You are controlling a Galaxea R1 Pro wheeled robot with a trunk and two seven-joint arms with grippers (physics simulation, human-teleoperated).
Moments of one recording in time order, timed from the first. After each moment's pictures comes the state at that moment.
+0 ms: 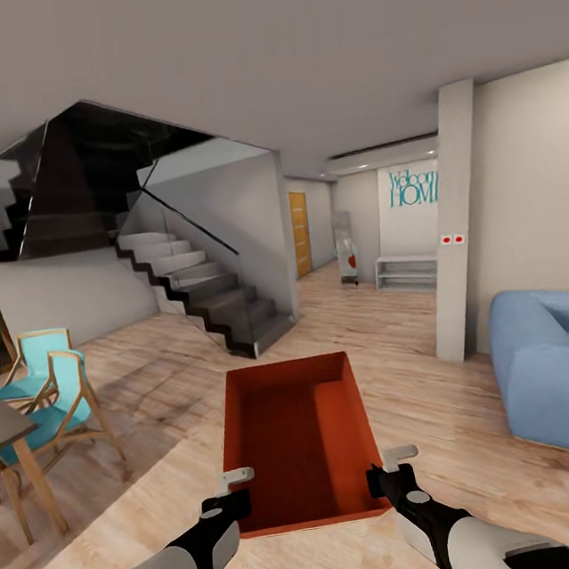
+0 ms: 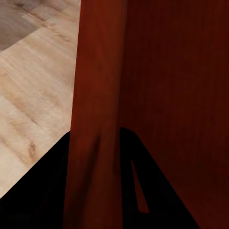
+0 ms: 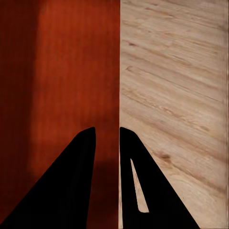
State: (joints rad) left arm -0.74 -0.12 -0.10 -0.04 0.17 -0.09 0.21; right arm -0.71 0.11 0.03 -0.04 0.04 -0.25 -0.09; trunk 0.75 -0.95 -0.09
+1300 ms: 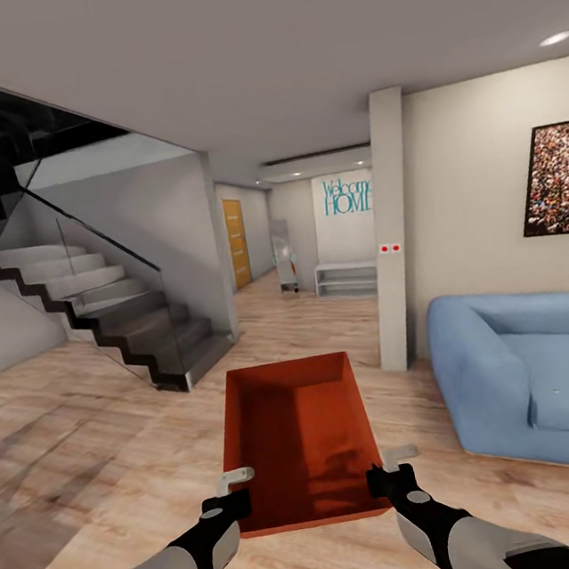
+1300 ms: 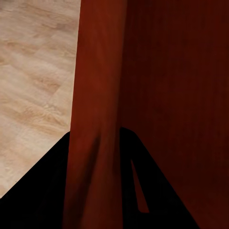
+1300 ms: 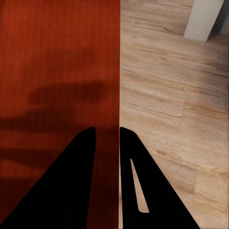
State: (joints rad) left arm -0.74 -0.12 -0.10 -0.04 0.17 -0.09 0.21; right arm -0.71 0.11 0.03 -0.04 0.04 -0.25 -0.09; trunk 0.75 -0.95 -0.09
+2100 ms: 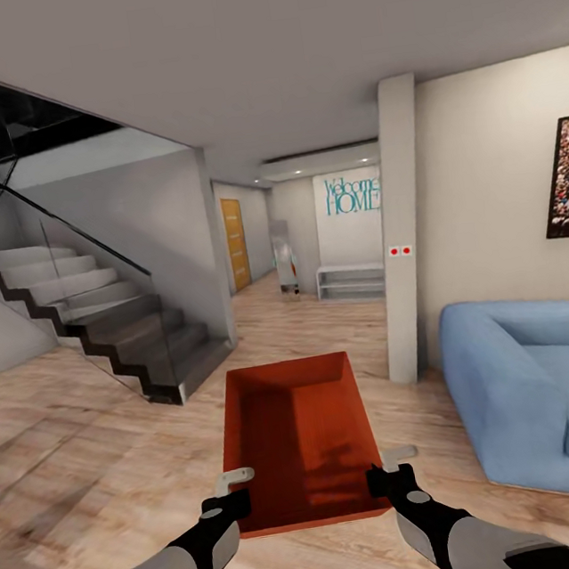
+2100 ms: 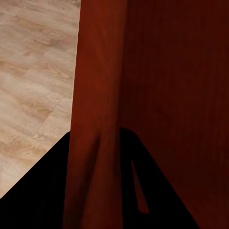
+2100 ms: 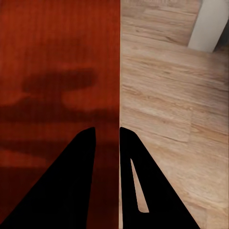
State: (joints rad) left arm -0.74 -0.12 -0.10 -0.04 0.17 -0.09 0.21; right arm -0.71 0.11 0.03 -0.04 0.03 -0.25 -0.09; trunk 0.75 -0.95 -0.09
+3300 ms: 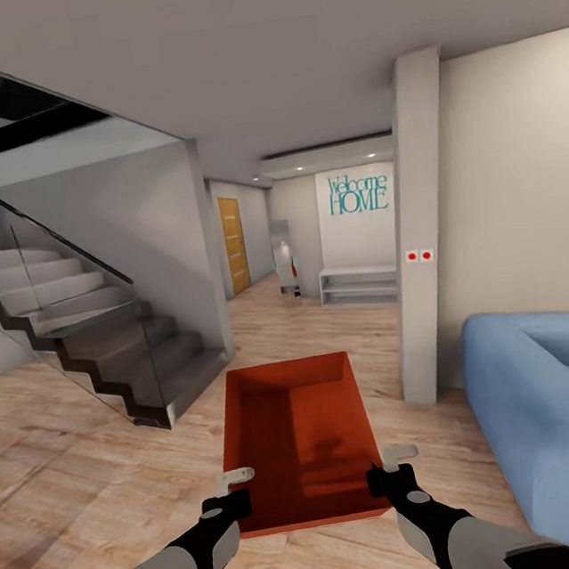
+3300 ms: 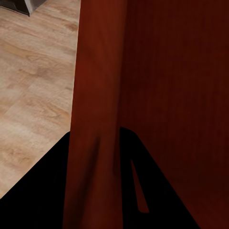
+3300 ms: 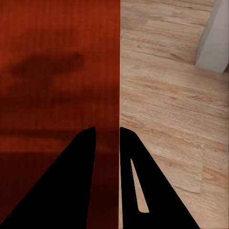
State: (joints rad) left arm -0.74 -0.12 -0.10 -0.04 0.17 -0.09 0.21; right arm -0.71 0.11 0.03 -0.04 0.04 -0.25 -0.09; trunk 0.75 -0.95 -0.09
